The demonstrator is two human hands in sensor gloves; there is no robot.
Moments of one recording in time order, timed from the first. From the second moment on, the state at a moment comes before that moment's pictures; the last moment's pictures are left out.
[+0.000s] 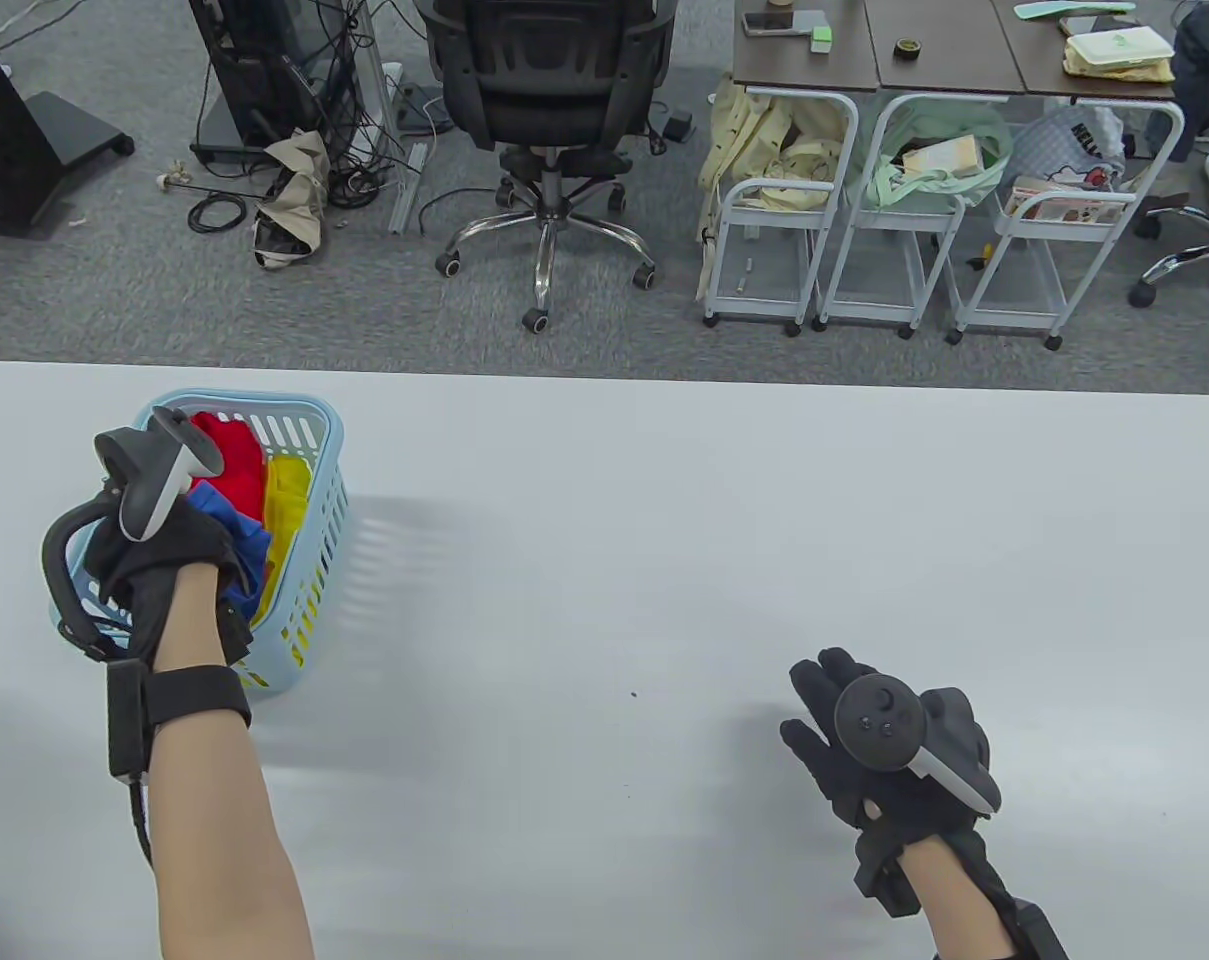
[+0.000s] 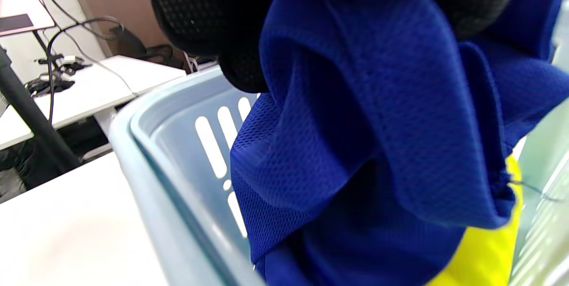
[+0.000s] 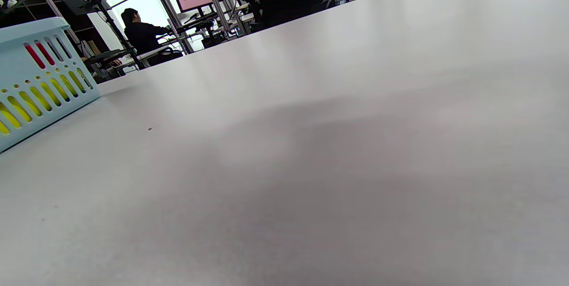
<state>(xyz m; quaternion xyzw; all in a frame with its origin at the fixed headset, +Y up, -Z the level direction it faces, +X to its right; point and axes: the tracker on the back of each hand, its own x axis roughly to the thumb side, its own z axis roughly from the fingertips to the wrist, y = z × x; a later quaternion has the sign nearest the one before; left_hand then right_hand) -0.366 -0.590 -0.393 -0.14 0.37 -0.02 0.92 0.209 -0.724 -0.258 0.08 0.10 0.98 0.17</state>
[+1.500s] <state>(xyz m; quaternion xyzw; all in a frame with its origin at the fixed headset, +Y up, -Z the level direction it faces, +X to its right) -0.175 -0.379 -0.281 0.36 0.13 -0.01 0.92 0.223 -0.718 -0.258 0.06 0.07 0.98 0.19</state>
